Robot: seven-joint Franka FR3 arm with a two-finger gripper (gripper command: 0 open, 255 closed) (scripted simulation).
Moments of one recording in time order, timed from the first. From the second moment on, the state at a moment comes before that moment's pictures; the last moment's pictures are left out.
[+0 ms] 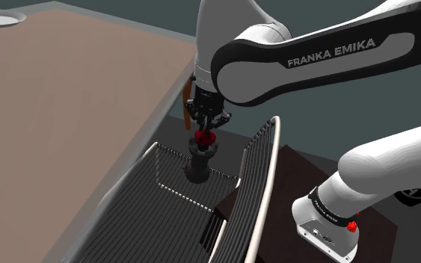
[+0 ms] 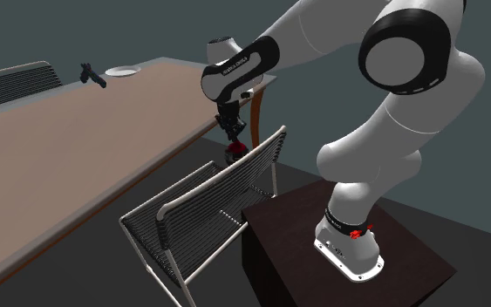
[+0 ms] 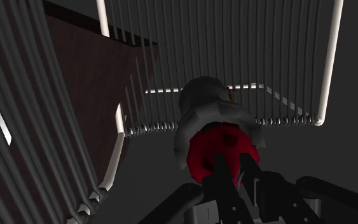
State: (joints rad) arm -0.39 -0.38 0.90 -2.41 0.23 2.15 1.47
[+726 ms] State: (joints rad) arm -0.38 -0.43 0.85 -2.34 0.24 2.03 1.45
